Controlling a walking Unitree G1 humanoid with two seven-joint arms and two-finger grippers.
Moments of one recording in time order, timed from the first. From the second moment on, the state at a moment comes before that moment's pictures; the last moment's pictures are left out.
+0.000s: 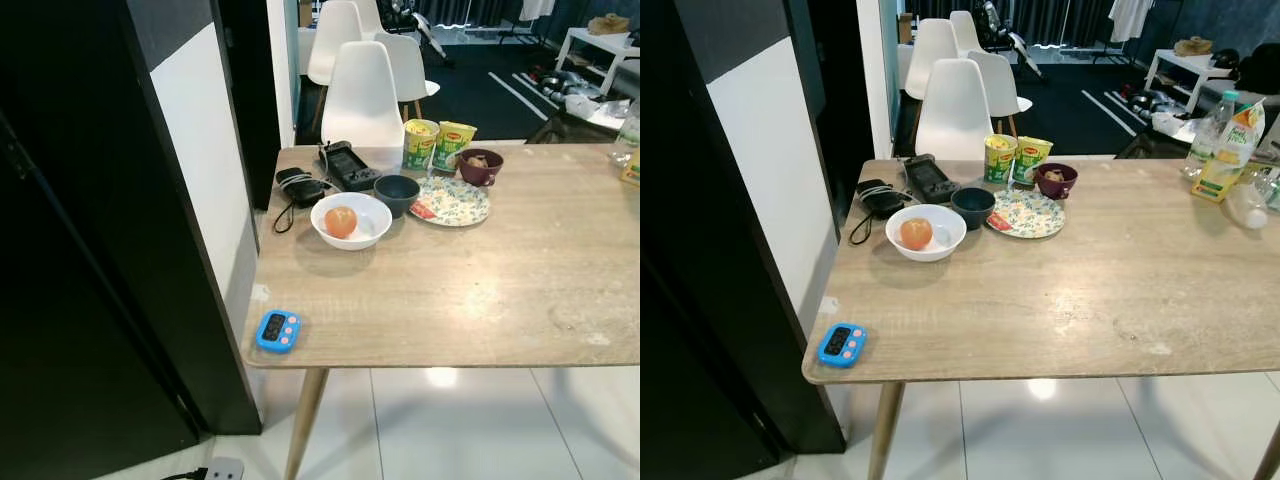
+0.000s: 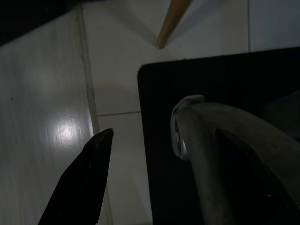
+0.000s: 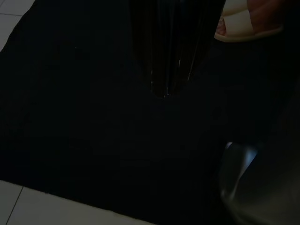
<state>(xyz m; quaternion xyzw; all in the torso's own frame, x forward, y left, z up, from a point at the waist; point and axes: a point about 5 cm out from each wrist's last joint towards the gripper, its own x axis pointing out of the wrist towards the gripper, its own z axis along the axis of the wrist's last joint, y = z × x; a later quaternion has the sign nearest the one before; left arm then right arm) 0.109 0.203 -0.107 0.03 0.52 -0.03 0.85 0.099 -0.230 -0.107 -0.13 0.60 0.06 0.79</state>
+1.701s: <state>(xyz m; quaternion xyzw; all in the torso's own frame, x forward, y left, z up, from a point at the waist) 0.122 0.200 -0.103 0.02 0.50 -0.02 0.87 0.107 -0.227 -0.106 -0.13 0.59 0.06 0.79</state>
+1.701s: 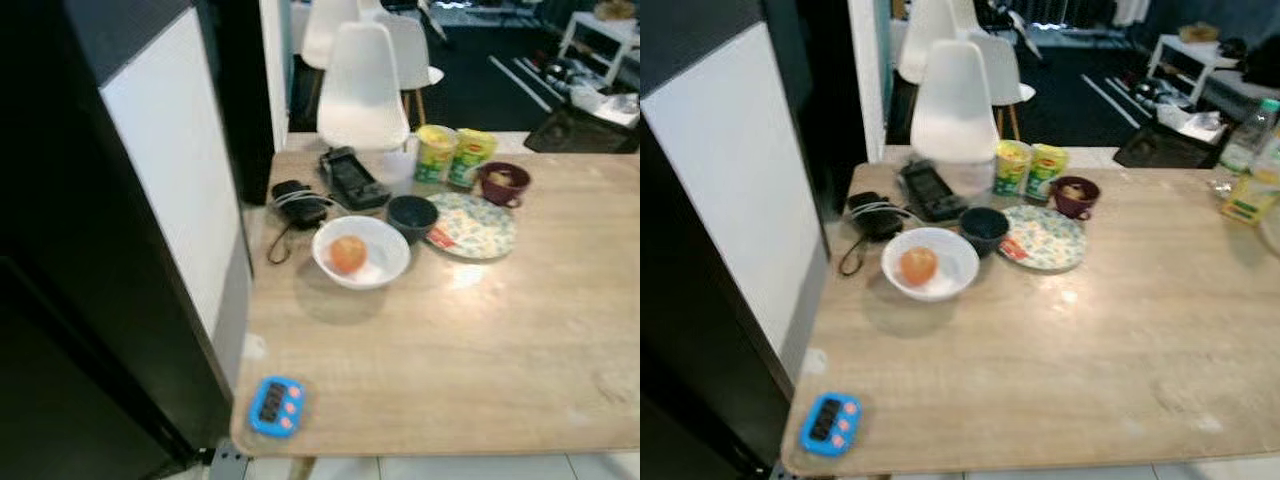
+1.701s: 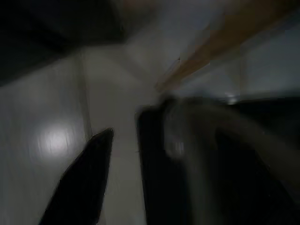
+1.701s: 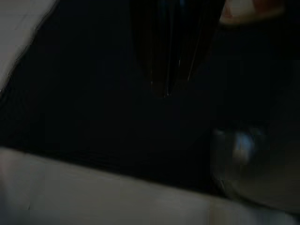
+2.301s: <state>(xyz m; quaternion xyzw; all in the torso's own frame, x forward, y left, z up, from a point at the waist) 0.118 0.198 -0.105 0.01 0.50 -0.03 0.86 0.102 -0.239 -0.104 -0.14 0.60 0.05 0.79</state>
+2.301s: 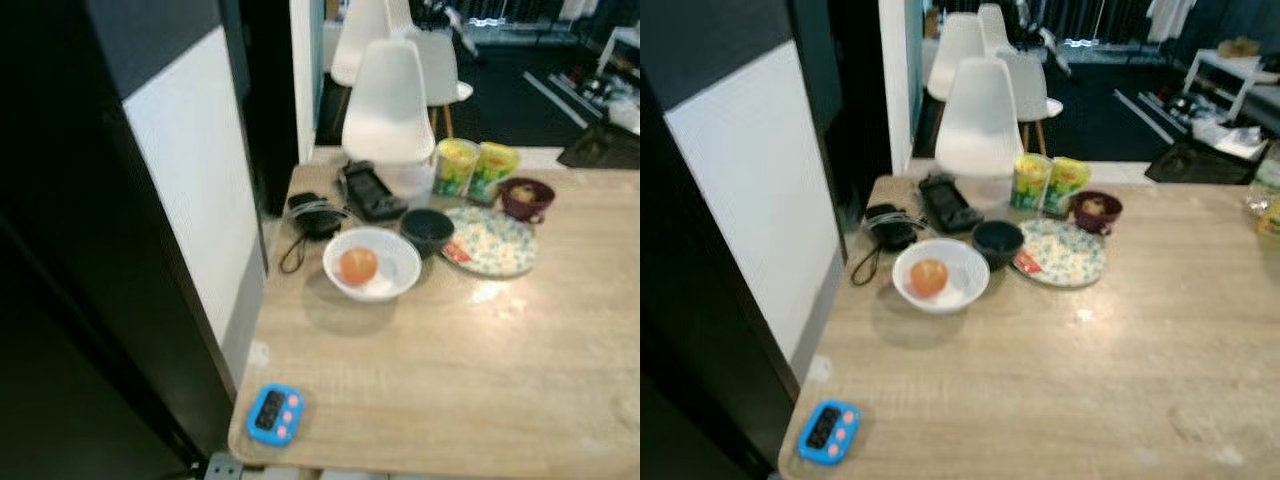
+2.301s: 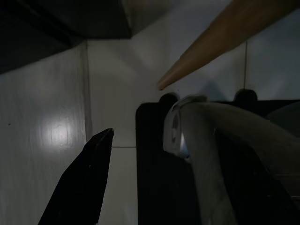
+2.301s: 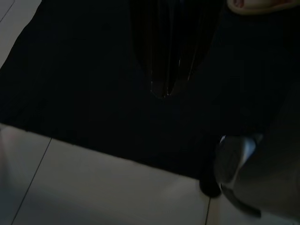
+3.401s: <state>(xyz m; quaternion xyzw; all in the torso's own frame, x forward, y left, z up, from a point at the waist) 0.111 0.200 -0.107 -0.01 0.51 -0.02 0.86 0.037 -0.384 -0.050 0.05 0.52 -0.48 0.70</state>
